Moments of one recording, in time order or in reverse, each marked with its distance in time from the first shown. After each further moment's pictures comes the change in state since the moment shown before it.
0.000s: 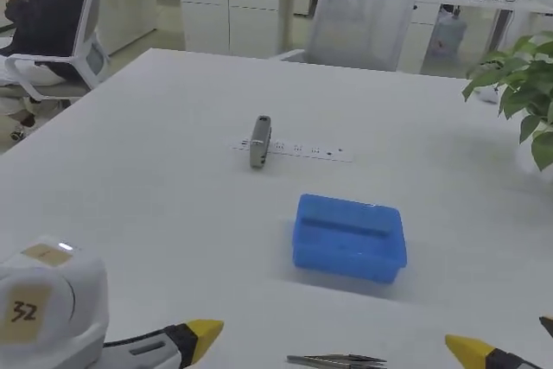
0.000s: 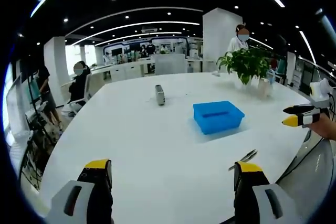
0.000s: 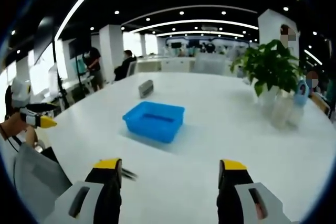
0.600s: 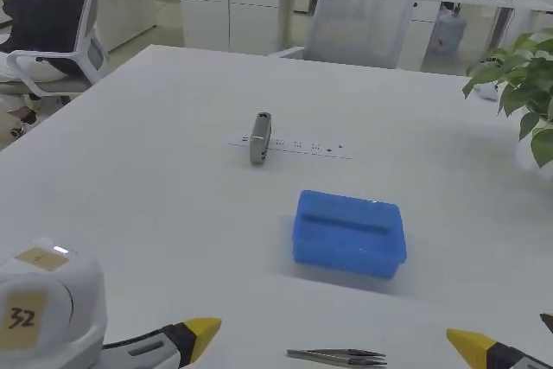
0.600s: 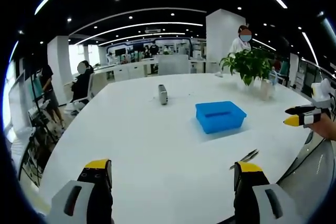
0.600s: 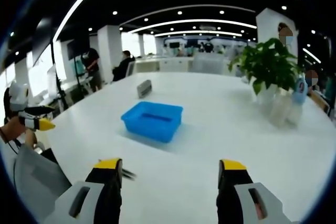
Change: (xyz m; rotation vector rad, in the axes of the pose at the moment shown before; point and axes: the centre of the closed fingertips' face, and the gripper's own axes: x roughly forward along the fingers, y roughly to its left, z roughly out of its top) left arm -0.004 0.001 -0.005 -0.015 -0.006 0.020; right arm -0.001 -0.003 -0.001 0.015 0.000 -0.009
